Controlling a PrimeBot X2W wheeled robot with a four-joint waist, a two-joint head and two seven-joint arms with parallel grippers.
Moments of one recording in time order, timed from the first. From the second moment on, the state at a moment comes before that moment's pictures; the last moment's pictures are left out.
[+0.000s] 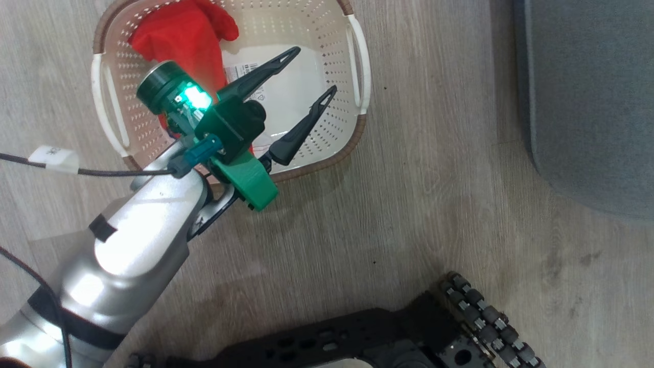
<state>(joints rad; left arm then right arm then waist) -0.80 0.33 -0.77 0.26 -0.34 -0.13 -0.26 -1.20 -0.35 -0.89 0.81 -0.27 0.13 -0.17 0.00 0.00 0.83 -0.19</state>
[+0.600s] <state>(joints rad) -0.74 0.27 -0.73 0.29 -0.35 -0.13 -0.26 -0.90 -0.33 -0.60 0.81 -0.05 0.13 -0.25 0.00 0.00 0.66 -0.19</state>
